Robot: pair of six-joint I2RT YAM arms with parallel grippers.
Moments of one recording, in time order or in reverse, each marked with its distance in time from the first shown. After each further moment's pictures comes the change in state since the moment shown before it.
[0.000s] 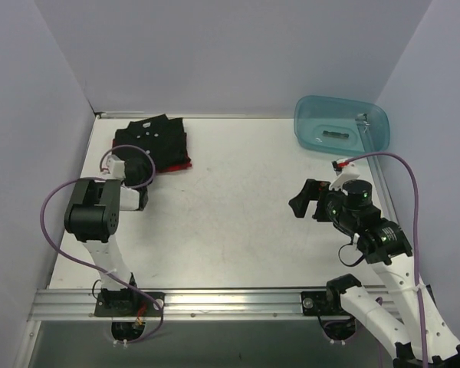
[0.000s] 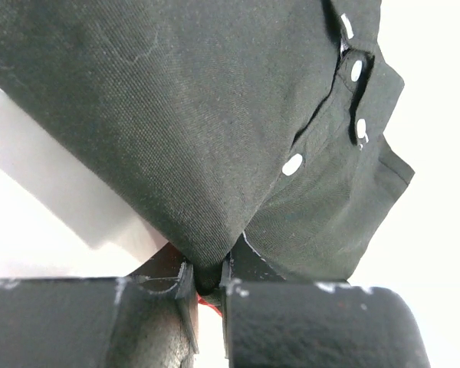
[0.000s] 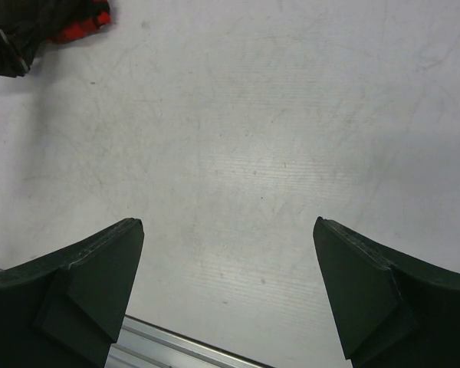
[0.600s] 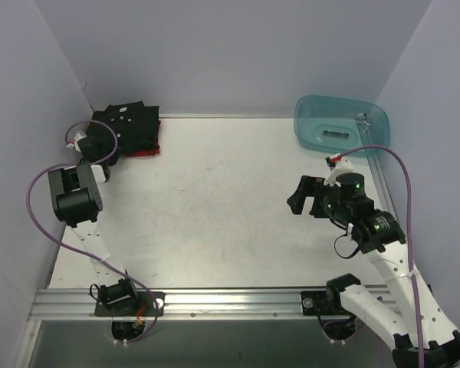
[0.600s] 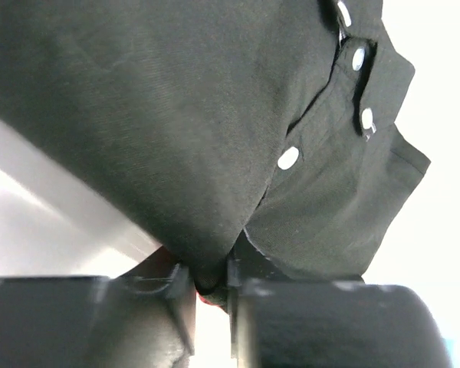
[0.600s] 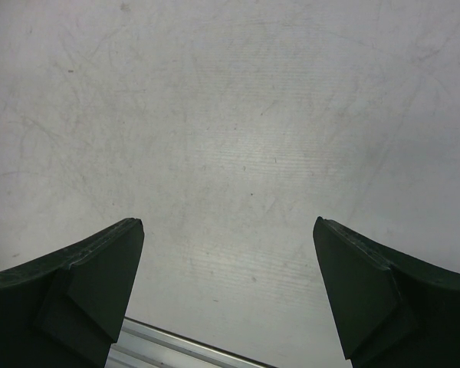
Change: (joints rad) left arm 0.412 0.300 0.537 -0.241 0.459 0.293; right arm 0.000 0.088 0.026 -0.007 0.010 -0.024
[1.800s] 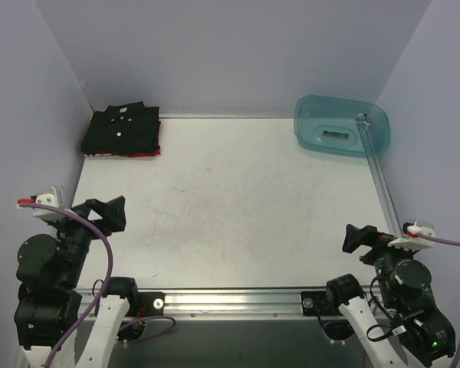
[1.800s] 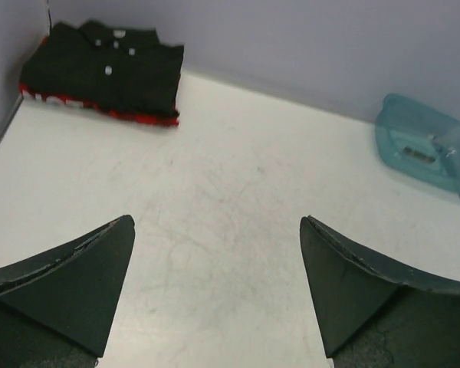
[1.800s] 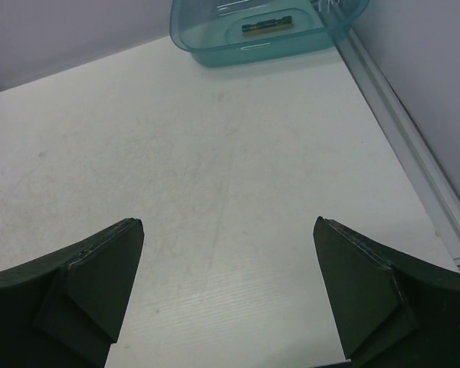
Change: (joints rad) left arm -0.318 -1.772 -0.088 -1.302 -0.134 0.597; right arm 0.001 -0.662 0.006 -0.283 0.470 -0.045
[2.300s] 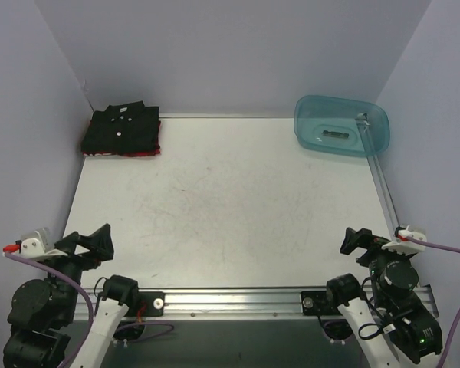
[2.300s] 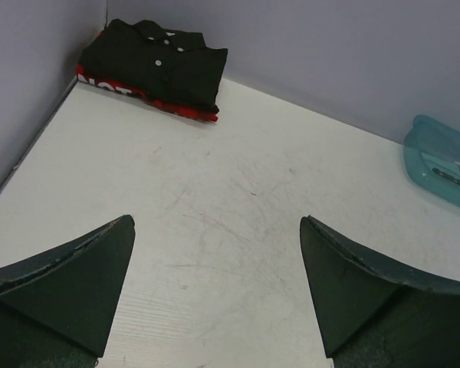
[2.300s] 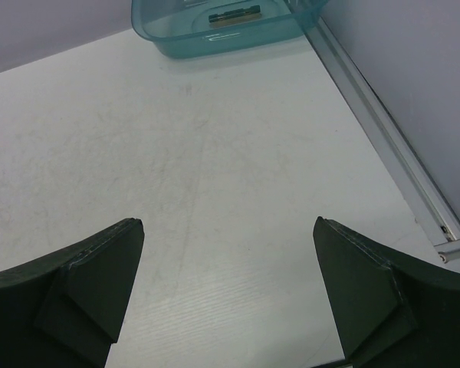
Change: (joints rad) left arm -0.256 -0.301 -0.134 -0.174 -0.356 -0.032; right arm -0.001 -0.129 -0.162 0.015 0.089 -0.027
